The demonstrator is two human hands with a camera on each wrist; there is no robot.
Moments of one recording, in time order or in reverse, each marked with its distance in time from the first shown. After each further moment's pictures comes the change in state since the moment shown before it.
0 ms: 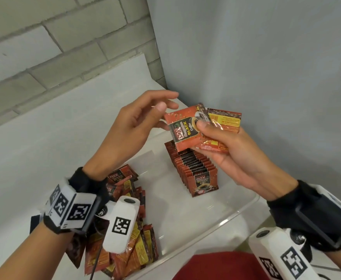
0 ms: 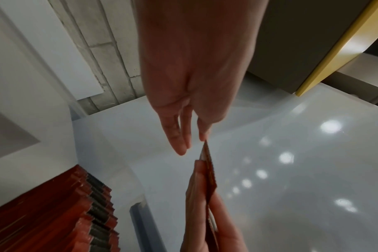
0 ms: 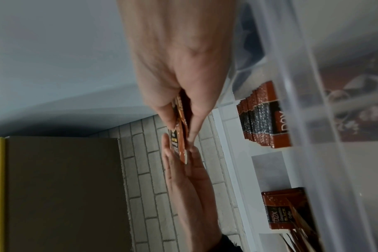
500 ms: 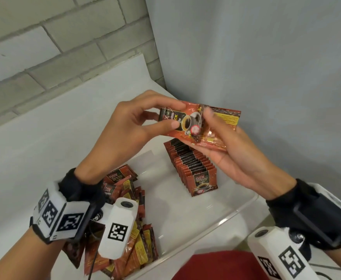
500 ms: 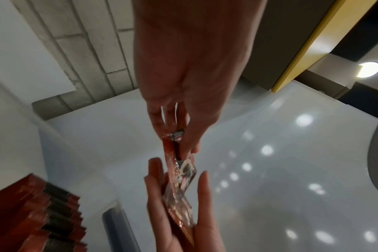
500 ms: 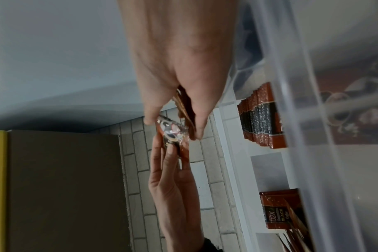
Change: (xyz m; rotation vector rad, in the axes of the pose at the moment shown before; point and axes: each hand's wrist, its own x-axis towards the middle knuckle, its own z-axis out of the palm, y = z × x) left_hand -0.004 0.019 -0.001 0.063 -0.031 0.005; right_hand -0.002 -0.001 0.005 0.071 -0.078 -0.036
